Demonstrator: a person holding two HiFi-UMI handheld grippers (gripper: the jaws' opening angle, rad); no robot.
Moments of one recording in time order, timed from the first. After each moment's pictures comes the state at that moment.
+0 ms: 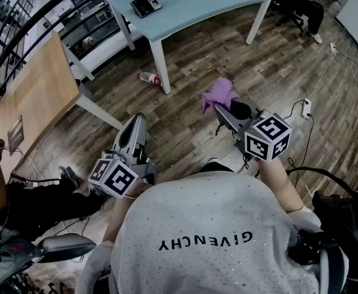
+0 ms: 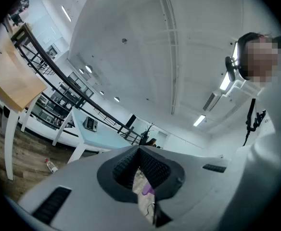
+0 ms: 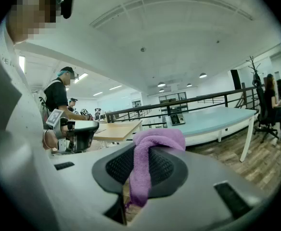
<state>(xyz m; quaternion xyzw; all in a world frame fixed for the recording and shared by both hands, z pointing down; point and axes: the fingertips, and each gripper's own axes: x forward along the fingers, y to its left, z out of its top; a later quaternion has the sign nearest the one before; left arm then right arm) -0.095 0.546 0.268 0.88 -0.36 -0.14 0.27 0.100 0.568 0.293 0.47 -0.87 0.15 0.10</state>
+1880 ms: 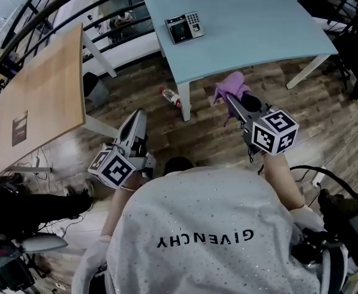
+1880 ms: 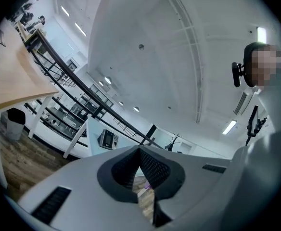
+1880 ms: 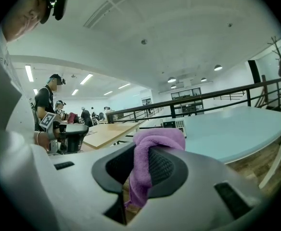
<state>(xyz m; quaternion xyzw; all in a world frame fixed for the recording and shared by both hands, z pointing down) -0.060 0.243 0.303 0.81 -0.49 -0.18 0.28 0.169 0.193 0.321 0.38 -0.91 0.14 0.10</state>
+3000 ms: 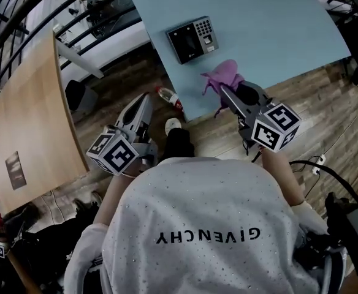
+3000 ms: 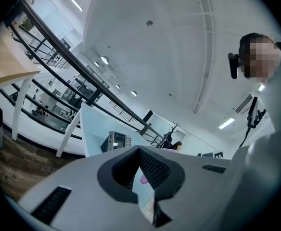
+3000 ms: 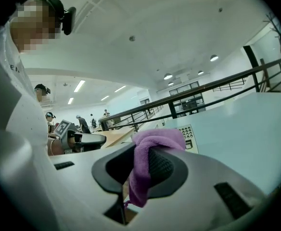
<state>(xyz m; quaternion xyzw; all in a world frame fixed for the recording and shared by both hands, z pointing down) -0.091 -0.017 0.347 0.84 -0.42 -0.11 0.33 0.087 -0.024 0.343 0.37 -0.91 0.19 0.07</state>
